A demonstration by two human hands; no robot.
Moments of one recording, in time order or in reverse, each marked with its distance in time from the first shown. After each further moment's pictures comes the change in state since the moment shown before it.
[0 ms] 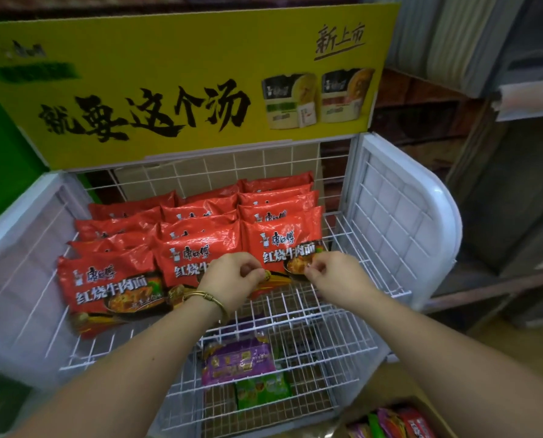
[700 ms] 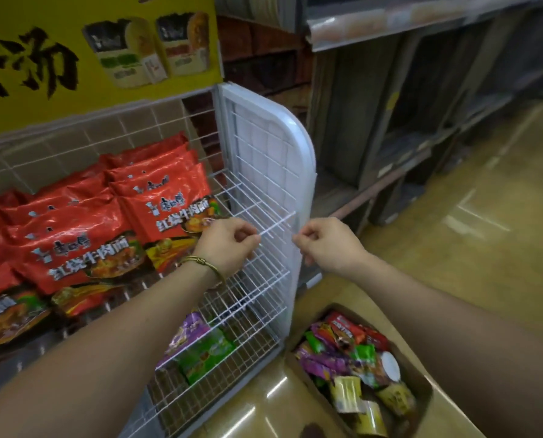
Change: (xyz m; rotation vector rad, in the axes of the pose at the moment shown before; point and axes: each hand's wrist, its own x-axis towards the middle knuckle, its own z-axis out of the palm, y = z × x) left_hand -0.025 0.082 0.085 -0.164 -0.317 0.374; right_hand -0.140 0.072 -0.034 0.310 0.273 0.289
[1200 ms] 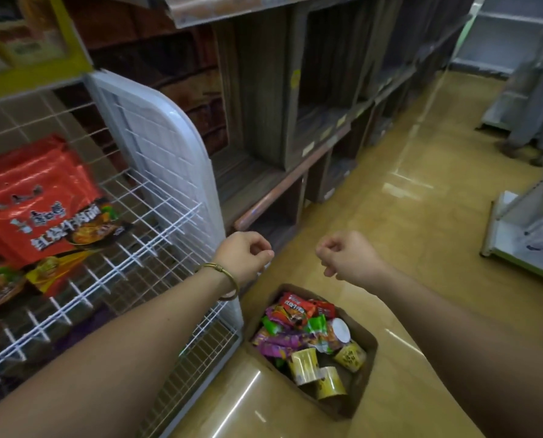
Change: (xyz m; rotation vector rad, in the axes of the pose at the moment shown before) left_hand 0.002 0.072 0.147 -0.002 -0.317 0.078; right_hand -0.079 0.136 -0.085 0.020 0.158 0.349
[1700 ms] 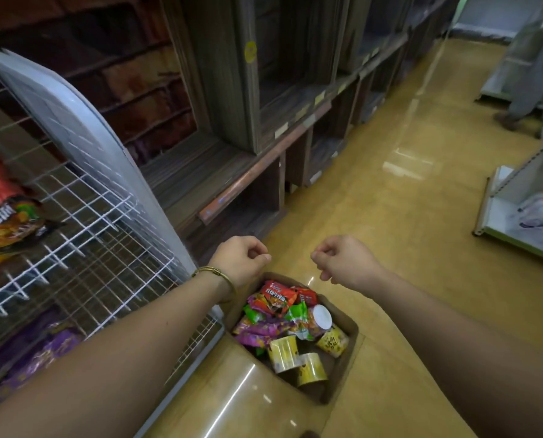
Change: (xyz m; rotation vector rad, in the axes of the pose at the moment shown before) left_hand 0.027 0.042 0.098 0.079 -0.053 -0.084; right_hand 0.014 0.097 -0.051 0.029 -0.086 0.071
